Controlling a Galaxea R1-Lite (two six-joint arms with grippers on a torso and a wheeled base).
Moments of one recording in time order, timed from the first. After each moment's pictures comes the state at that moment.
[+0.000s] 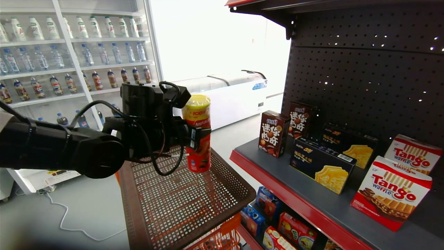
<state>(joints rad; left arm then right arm) -0.40 1.87 -1.13 -0.45 -0.17 0.00 0.00 0.00 0.00 0.00 -0.02 0.00</state>
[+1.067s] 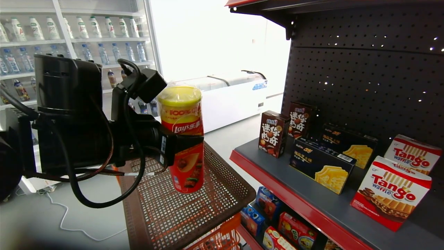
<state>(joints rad) -0.46 1.53 -1.00 -0.19 -0.28 0.04 0.00 0.00 0.00 0.00 -0.02 0.00</state>
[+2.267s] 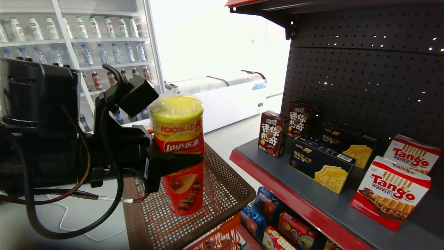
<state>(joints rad) -0.49 1.44 -0.95 -0.11 -0.41 0.10 0.00 0.00 0.00 0.00 -0.02 0.00</state>
